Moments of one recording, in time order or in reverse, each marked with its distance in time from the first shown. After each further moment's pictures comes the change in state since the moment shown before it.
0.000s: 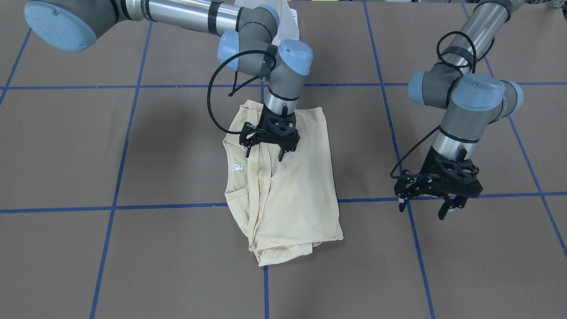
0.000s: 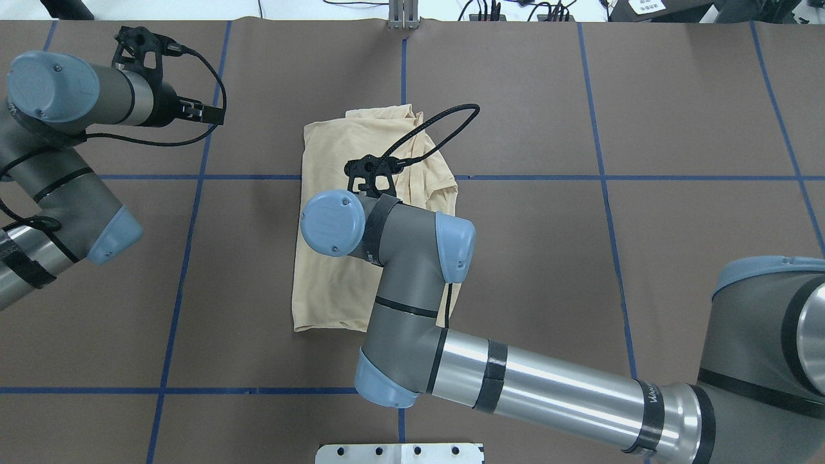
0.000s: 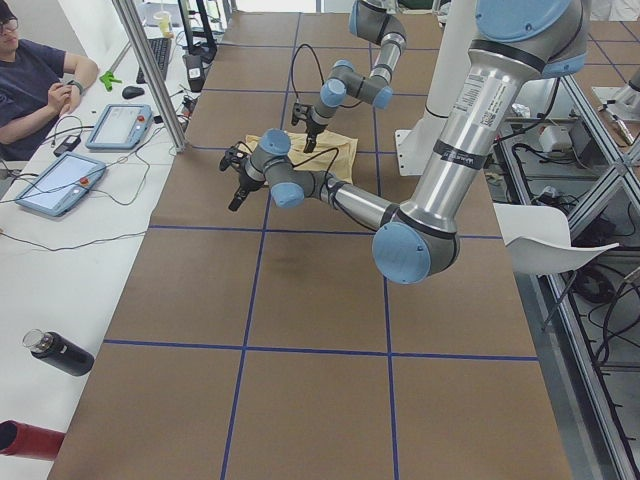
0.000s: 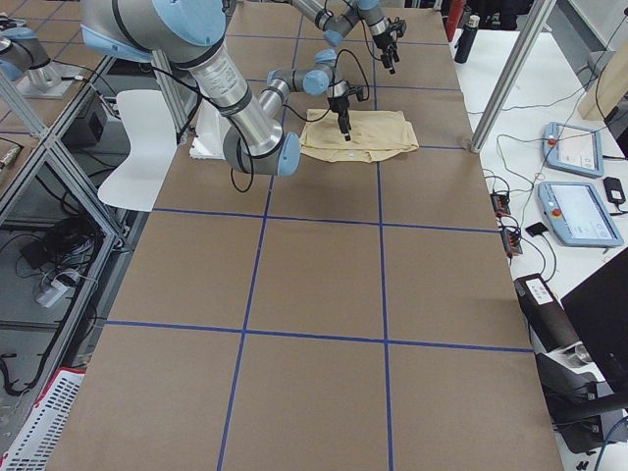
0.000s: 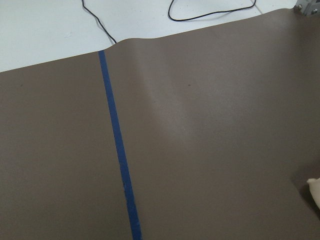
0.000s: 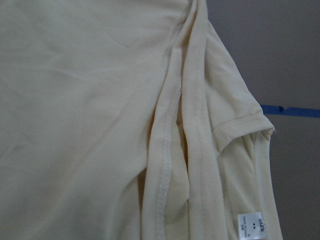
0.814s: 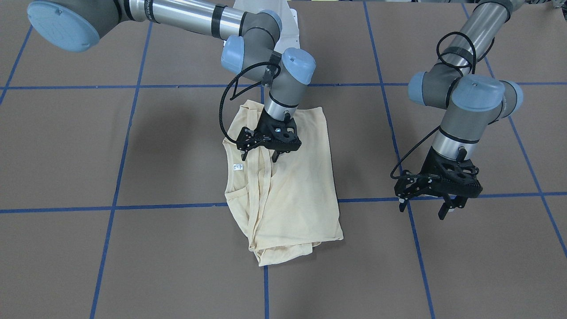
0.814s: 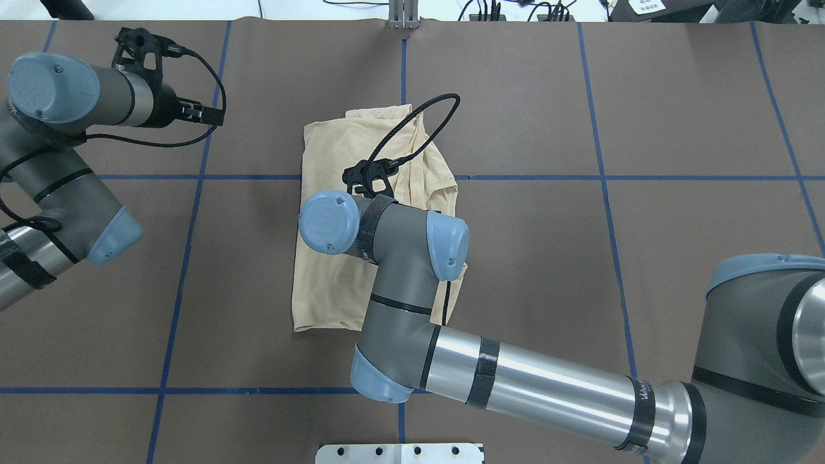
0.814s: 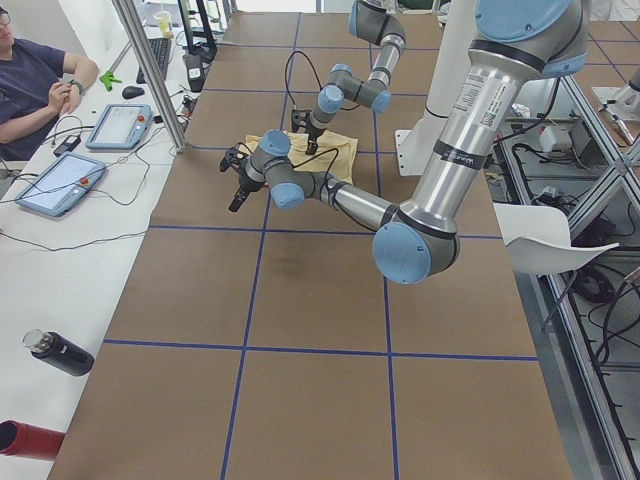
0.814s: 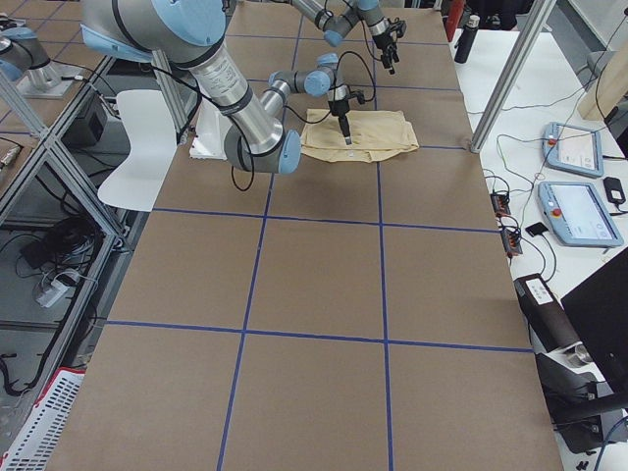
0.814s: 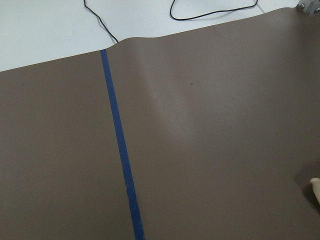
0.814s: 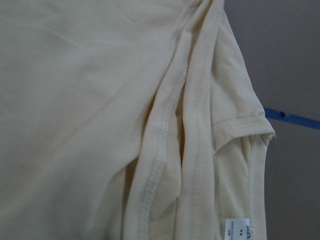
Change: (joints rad) left arm 0.001 0.001 0.003 0.000 0.000 0.000; right arm 0.001 0.004 -0.026 -0.041 0.004 -0.134
